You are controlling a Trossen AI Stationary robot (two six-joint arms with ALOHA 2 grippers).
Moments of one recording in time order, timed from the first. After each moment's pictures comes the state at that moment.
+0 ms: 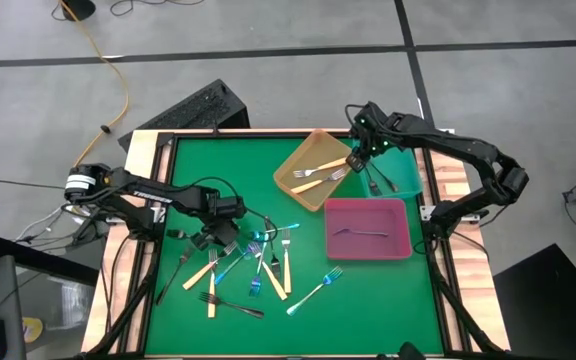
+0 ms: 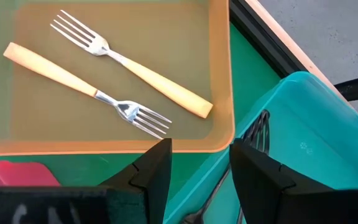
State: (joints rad) left arm 0.09 1.46 0.68 -0.60 0.09 0.87; right arm -0.70 1.42 1.10 -0.75 0.02 0.00
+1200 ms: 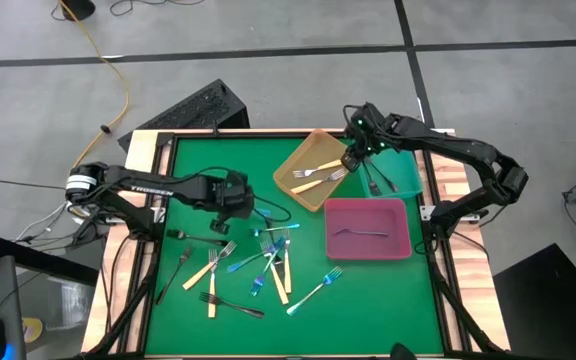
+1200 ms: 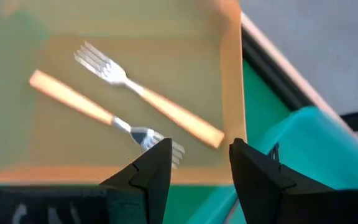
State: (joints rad) left arm 0.10 1.45 0.93 -0.77 -0.33 0.50; right arm -0.66 1.42 1.10 -0.65 0.02 0.01
